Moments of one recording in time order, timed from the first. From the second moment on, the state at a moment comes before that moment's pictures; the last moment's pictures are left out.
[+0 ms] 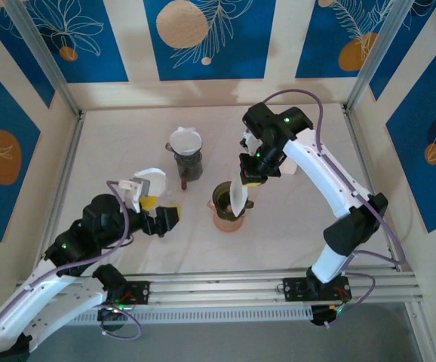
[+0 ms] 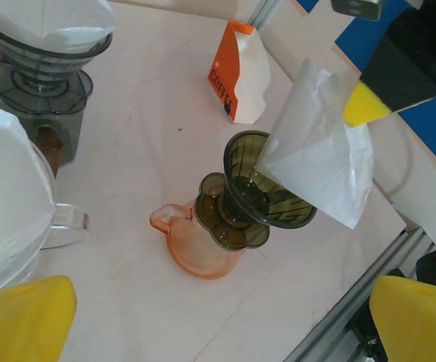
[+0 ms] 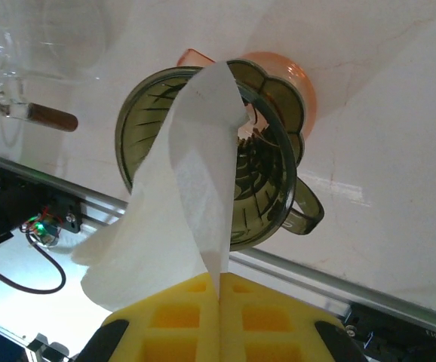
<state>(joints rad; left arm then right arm) -0.72 0.55 0.73 -0.57 0.10 -0.49 0.58 1.68 1.86 -1.60 -0.30 0.44</state>
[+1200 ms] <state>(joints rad) -0.78 0.88 0.83 -0.38 0.21 -0.53 0.91 1.44 1.51 -1.04 0.13 0.36</state>
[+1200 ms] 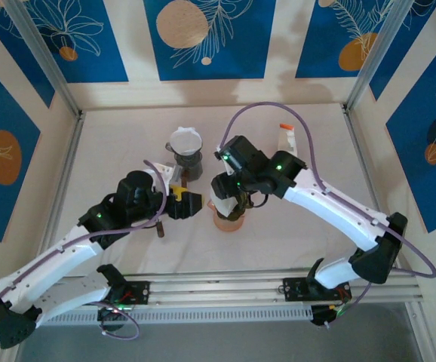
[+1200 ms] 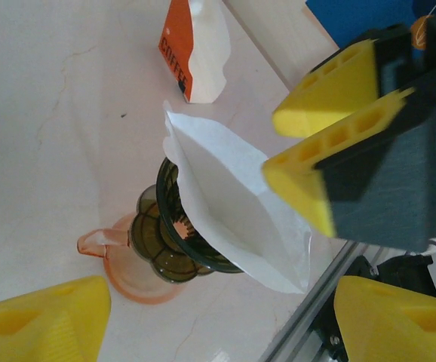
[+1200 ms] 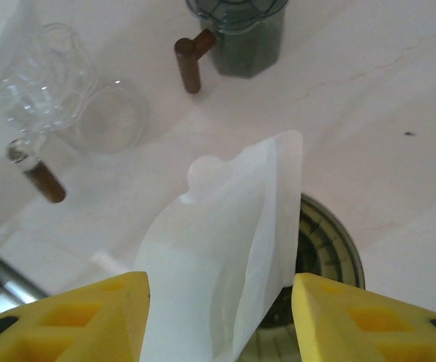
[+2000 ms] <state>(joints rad) -0.78 1.00 0.83 -0.29 0.20 -0.57 0.90 1.47 1.37 -0.96 0.30 0.31</state>
